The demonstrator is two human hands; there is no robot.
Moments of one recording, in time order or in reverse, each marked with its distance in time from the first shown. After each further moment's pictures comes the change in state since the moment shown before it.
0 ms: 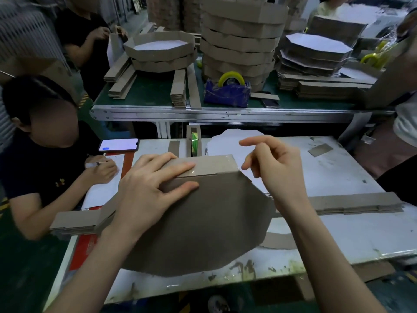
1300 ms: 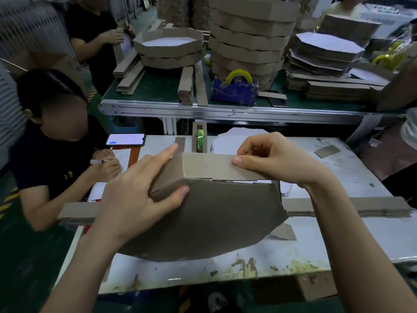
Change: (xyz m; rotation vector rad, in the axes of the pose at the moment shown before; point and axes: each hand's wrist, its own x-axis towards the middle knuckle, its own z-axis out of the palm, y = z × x) left_hand -0.020 -0.004 -0.026 0.069 -0.046 -0.020; right_hand 0.036 -0.011 -0.021 -0.334 -0.679 -0.012
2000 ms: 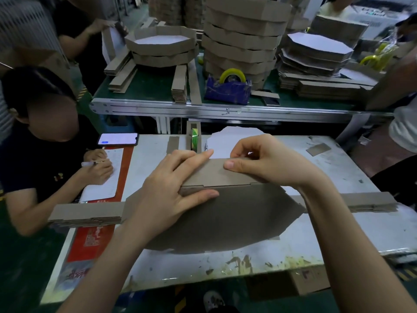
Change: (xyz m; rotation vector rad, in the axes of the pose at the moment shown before) left_hand 0.015 0.018 0.038 -0.290 -0.031 0.164; right_hand -0.004 -0.010 0.008 -0.134 0.005 0.049
